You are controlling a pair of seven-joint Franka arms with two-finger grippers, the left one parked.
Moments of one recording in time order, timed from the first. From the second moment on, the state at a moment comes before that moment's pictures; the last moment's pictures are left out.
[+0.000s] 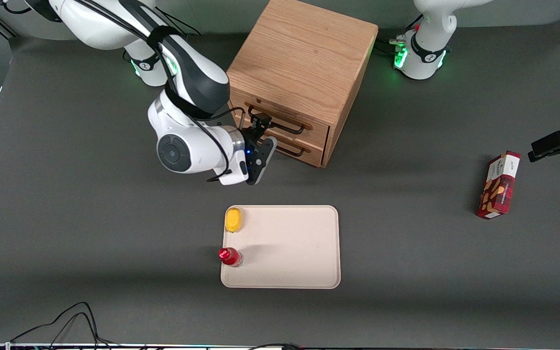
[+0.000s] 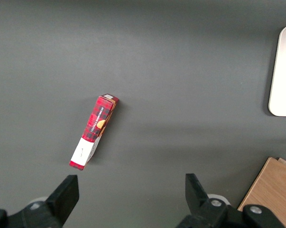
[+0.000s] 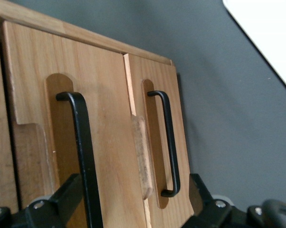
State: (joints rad) arm 0.24 0.52 0.44 -1.53 0.42 1.80 -0.43
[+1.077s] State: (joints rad) arm 0.22 0.59 0.44 -1.52 0.36 1.87 -0.42
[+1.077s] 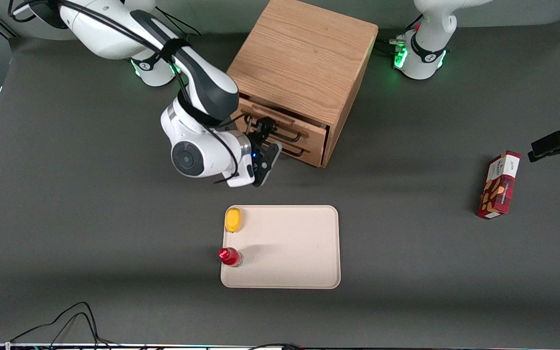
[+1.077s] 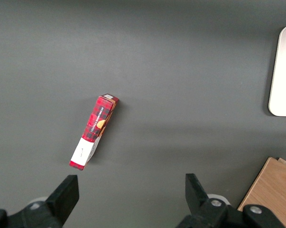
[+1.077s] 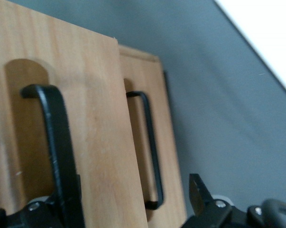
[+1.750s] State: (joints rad) arm 0.18 0.75 0.36 -1.23 0.34 1.71 -0.42
